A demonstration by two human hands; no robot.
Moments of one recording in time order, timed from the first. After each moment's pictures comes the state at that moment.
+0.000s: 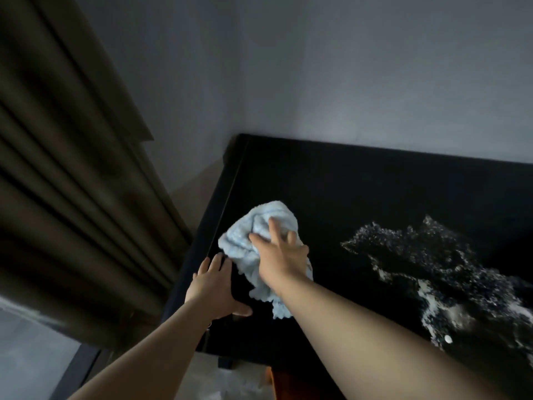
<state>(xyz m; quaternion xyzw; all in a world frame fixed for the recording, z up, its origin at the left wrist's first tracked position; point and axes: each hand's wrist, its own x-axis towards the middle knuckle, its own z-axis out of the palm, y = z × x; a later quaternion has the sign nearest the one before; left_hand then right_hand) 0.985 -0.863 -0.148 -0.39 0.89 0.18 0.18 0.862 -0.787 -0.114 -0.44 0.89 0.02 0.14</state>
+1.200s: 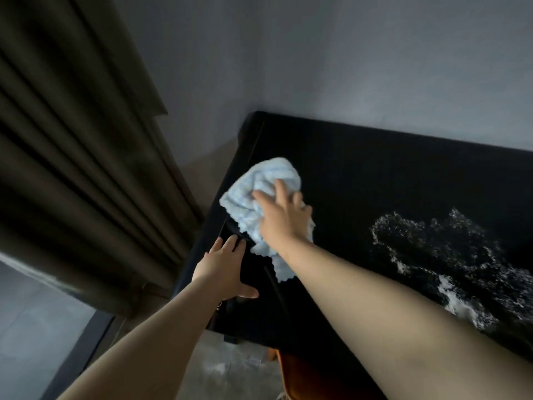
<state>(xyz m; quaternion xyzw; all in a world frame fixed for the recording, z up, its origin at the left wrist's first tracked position) 0.987 -0.869 -0.147 -0.35 0.90 0.15 0.22 0.850 -0.825 -0.120 -0.46 0.88 -0.08 0.07</state>
